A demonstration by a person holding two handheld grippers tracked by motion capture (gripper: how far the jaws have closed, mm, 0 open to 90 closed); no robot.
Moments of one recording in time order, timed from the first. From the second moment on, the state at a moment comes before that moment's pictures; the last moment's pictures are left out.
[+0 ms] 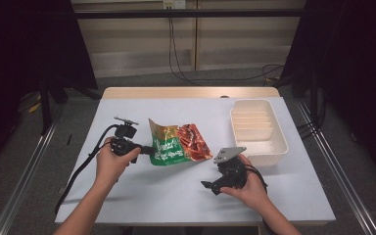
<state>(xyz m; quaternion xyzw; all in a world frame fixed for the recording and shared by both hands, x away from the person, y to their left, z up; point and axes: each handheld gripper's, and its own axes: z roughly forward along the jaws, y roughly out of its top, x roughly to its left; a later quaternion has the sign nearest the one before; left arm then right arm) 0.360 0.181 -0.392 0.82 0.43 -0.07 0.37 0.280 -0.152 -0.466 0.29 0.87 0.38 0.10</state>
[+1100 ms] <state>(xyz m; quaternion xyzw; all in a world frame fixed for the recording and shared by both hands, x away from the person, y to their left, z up) 0.391 0.149 -0.261 0.91 0.31 -0.06 0.28 0.326 -0.136 -0.392 0.25 0.89 0.38 0.08</state>
